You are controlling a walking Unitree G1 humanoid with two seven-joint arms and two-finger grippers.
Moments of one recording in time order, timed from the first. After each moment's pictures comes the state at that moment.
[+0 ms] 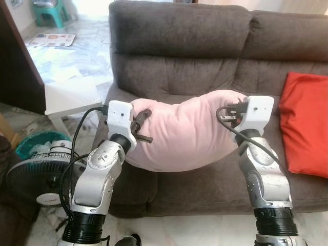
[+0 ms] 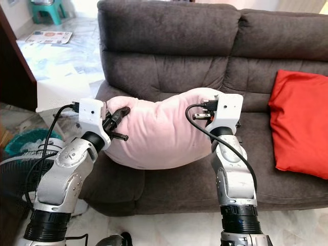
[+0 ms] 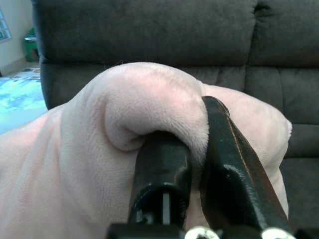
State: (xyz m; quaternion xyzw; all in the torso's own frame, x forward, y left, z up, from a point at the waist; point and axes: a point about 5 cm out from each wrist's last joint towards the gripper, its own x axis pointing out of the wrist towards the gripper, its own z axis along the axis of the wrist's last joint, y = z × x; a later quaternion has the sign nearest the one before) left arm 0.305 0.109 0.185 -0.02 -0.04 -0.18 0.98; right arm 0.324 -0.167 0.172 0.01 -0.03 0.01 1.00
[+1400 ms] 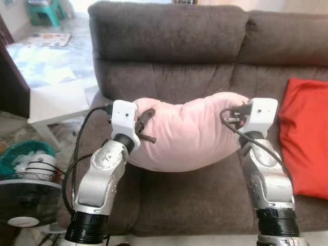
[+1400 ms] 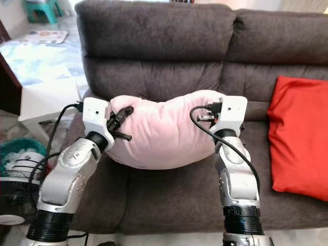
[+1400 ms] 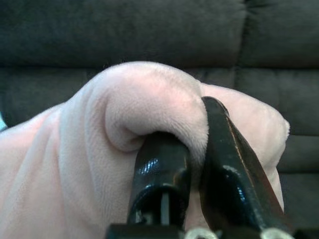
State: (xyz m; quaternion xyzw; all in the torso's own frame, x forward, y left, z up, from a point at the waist) left arm 0.306 0.111 0.184 0.00 -0.04 -0.18 0.98; right arm 0.325 -0.165 0.170 0.02 -0.02 0.01 1.00
